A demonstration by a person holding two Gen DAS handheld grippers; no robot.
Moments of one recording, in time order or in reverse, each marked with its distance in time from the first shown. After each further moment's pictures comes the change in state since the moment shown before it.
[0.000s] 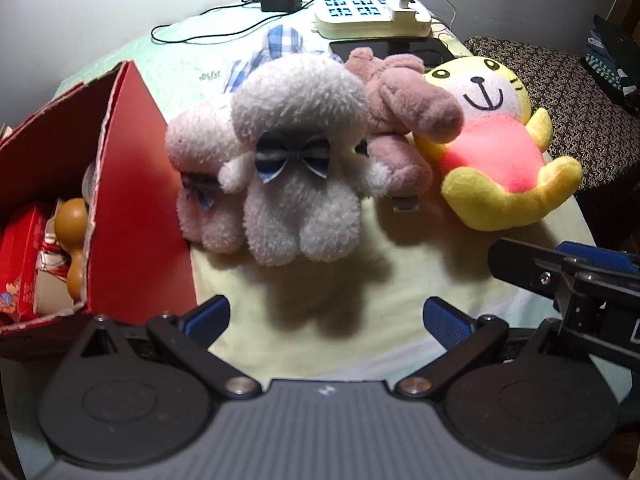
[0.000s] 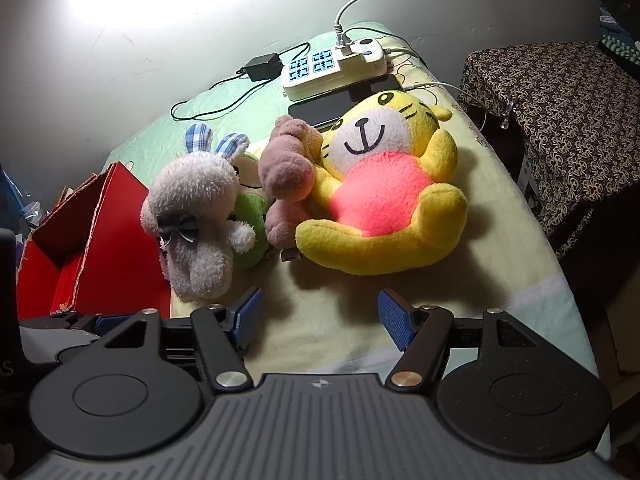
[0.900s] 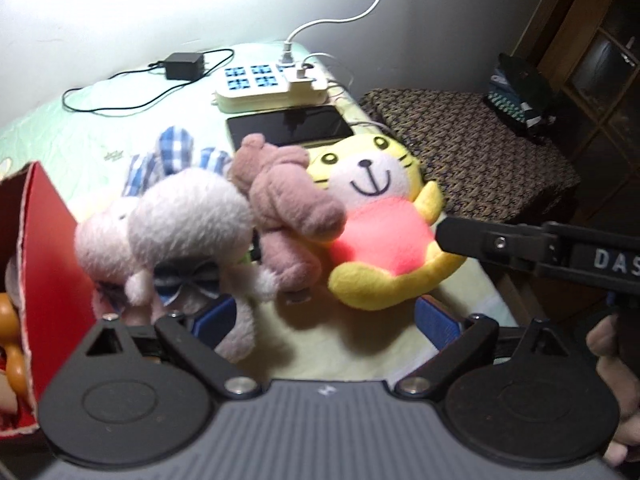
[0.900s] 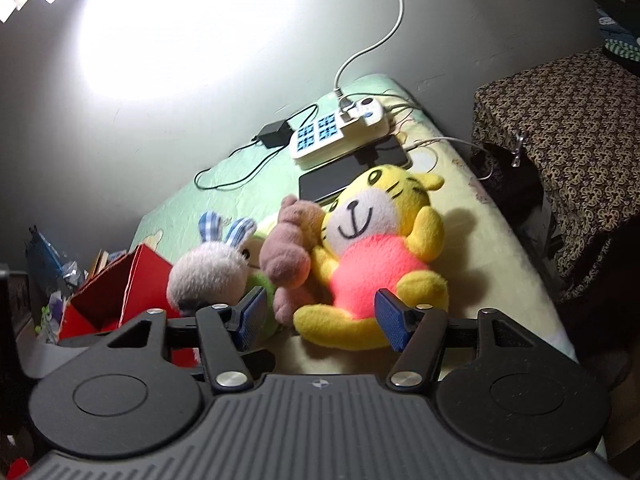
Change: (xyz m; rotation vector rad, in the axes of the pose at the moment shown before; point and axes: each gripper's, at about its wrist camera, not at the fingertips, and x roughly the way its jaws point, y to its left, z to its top) left arm -0.020 -0.018 0.041 0.087 -0.157 -0.316; right arm -0.020 -0.051 0.040 0.105 -0.152 0.115
